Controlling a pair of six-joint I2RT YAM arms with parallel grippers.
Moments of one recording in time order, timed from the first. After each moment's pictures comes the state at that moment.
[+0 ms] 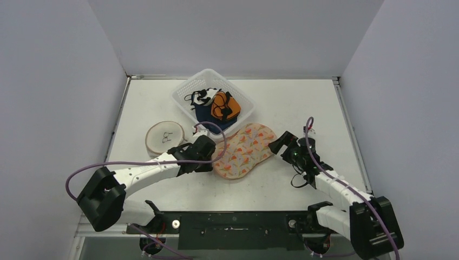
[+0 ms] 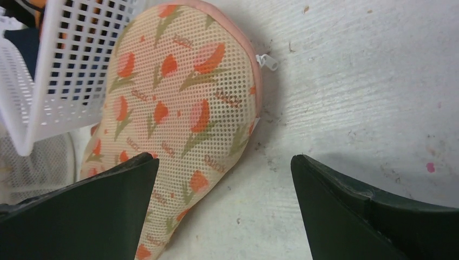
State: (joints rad) left arm -0.81 1.33 0.78 -0.46 -0.25 -0.78; right arm 0.27 1.00 0.32 0.14 -0.07 0.78
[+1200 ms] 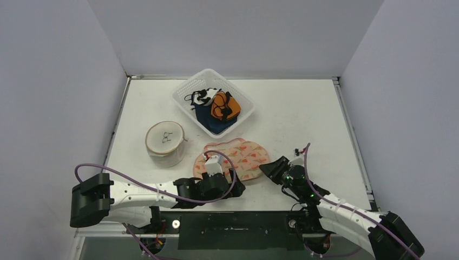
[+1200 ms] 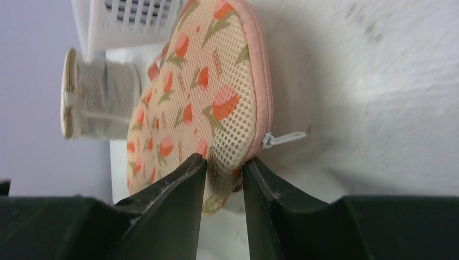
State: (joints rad) left arm -1.33 1.21 0.56 -0.11 -0.43 -1.23; right arm 0.57 0.84 0.04 0.38 0.04 1.09
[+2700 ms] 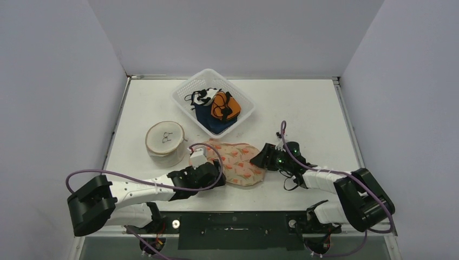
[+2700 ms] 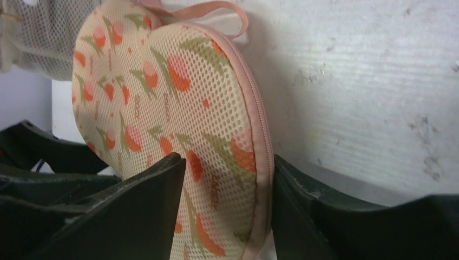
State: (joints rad) left arm -1.09 1.16 0.46 -0.21 -0.44 -1.18; right arm 0.45 1.36 0.33 0.45 -0.35 0.69
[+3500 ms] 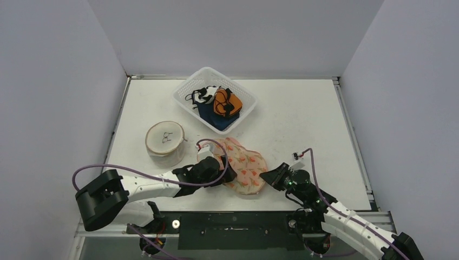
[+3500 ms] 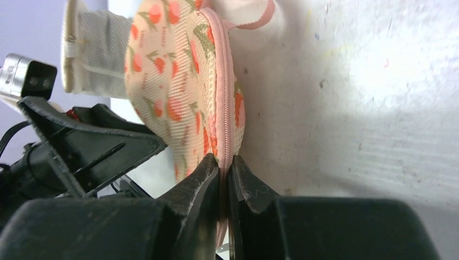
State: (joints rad) left arm -1.02 1.34 0.54 0.02 -0.25 -1.11; right arm 0.66 0.52 0.02 0.10 -0.03 1.07
